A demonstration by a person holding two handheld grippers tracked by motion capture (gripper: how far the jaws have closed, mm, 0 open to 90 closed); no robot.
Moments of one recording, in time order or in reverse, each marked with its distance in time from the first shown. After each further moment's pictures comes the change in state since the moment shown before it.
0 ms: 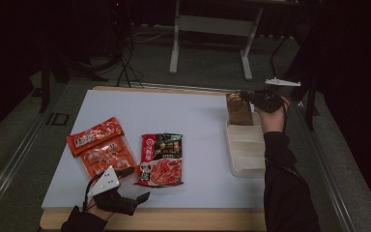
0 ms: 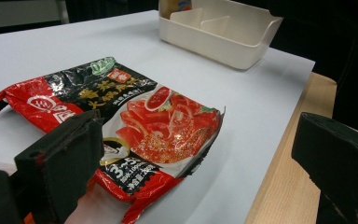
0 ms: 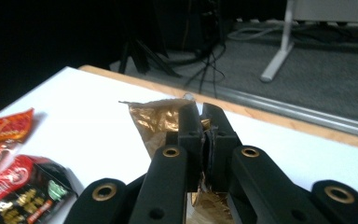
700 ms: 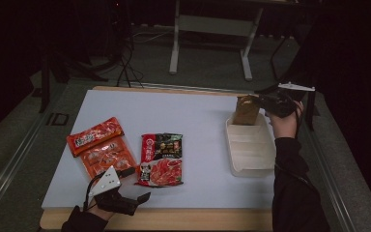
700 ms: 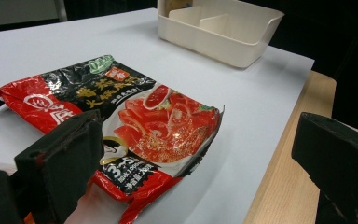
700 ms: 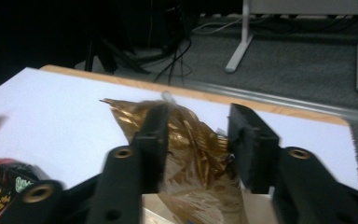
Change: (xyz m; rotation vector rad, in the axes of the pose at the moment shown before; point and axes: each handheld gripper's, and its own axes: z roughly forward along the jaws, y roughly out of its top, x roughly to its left) left arm 0.000 0.000 0.002 0.007 -0.006 -0.002; right arm -0.013 -0.008 -0.034 0.010 -0.144 0.037
